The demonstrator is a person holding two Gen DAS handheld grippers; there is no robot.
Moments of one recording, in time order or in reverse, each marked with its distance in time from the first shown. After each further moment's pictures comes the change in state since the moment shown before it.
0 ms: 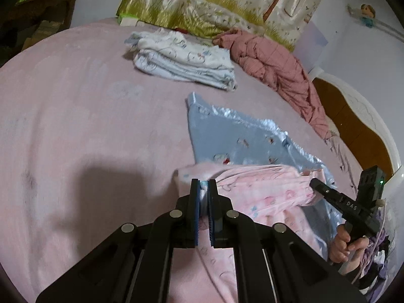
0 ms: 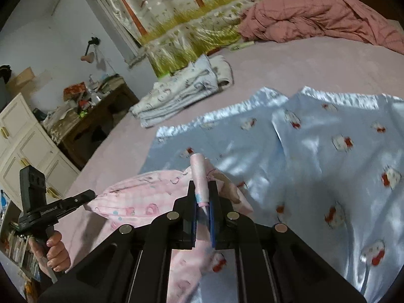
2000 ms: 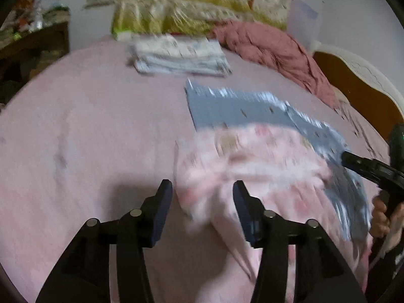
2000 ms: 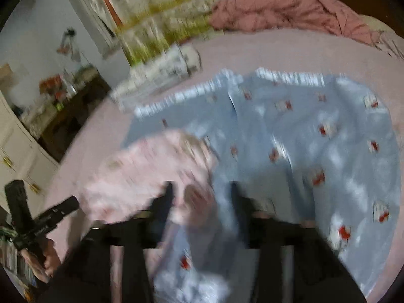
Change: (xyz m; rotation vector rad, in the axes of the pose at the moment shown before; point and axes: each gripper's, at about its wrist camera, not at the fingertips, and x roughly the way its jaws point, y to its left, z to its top) left arm -0.037 -0.037 -0.043 0.182 -0.018 0.154; right arm -0.072 0.005 -0.027 0.039 0.042 -0.164
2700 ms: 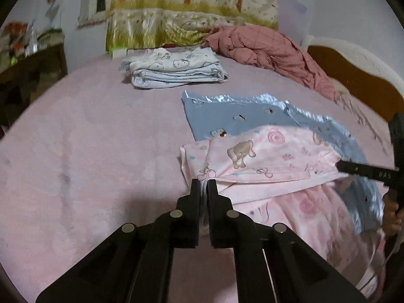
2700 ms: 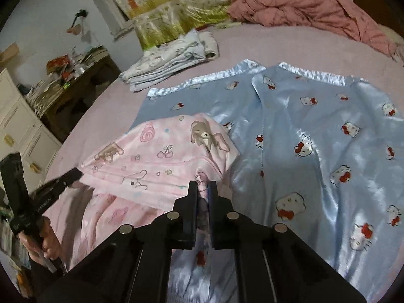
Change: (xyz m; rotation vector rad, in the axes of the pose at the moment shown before) left arm -0.002 -0.012 -0.011 0.119 -0.034 0.029; right arm 0.016 0.023 -0.017 -0.106 0.094 0.008
